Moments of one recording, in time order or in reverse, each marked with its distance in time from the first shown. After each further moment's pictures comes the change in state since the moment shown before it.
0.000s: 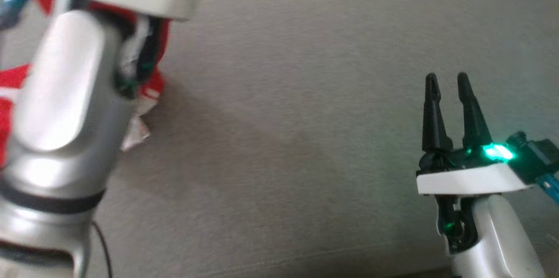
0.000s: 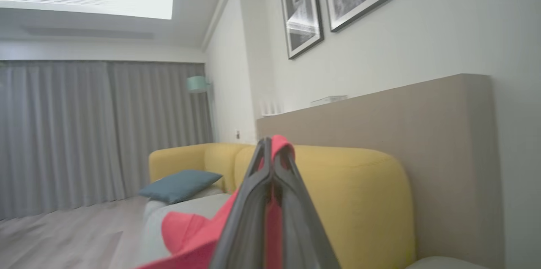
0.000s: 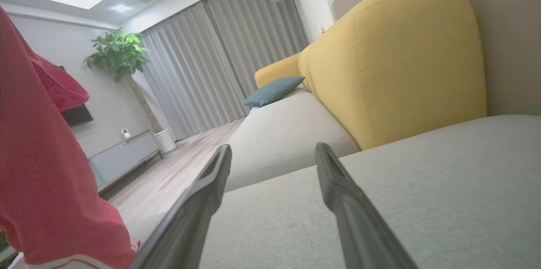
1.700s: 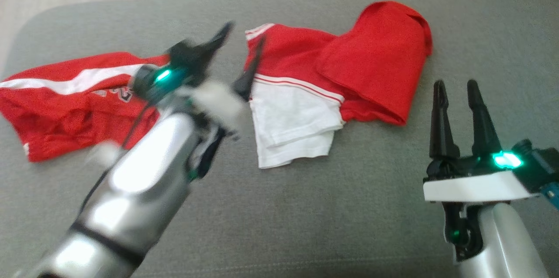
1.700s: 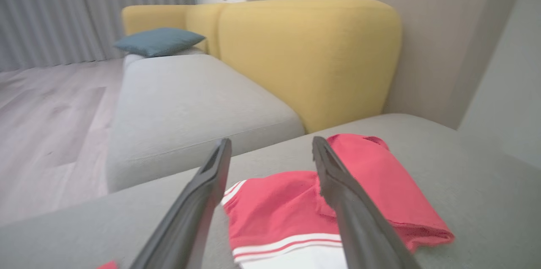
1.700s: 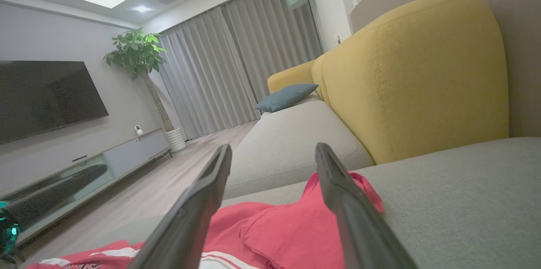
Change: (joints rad) left arm 0.163 -0.064 -0.356 0.422 -0.234 0.003 -0.117; right arm 0.028 0.000 -0.035 -0.015 -0.057 0.000 -0.003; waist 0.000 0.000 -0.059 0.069
